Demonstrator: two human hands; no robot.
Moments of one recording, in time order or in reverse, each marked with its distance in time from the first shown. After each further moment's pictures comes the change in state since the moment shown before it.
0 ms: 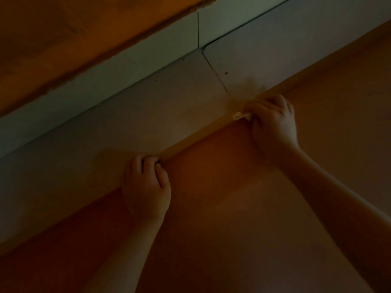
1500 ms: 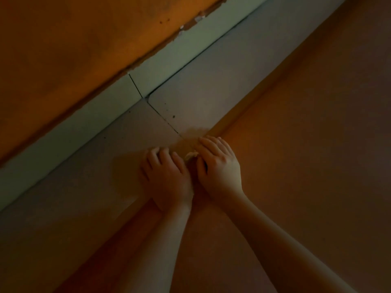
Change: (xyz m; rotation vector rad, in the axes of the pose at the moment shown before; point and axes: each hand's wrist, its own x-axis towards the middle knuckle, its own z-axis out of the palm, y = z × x) left_hand 0.066 0.134 0.061 -0.071 -0.067 0.005; right_hand -0.009 -0.014 0.024 0.011 0.137 0.142
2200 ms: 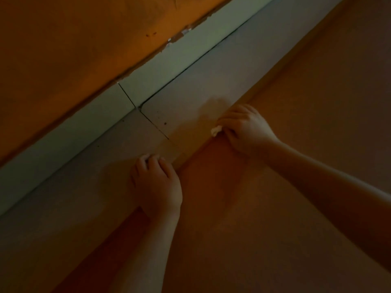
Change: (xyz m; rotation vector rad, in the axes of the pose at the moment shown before) left_hand -0.003 0.003 -0.003 -0.070 0.022 -0.026; right_hand 0.075 0.098 -0.053 -0.121 -0.168 -0.341
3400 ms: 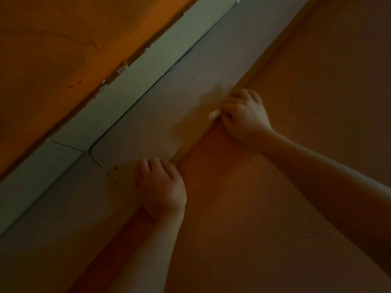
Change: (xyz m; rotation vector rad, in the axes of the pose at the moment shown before) left_hand 0.017 0.131 0.062 0.035 -0.011 0.046; right_hand 0.030 0.139 -0.033 -0.033 -0.023 0.285
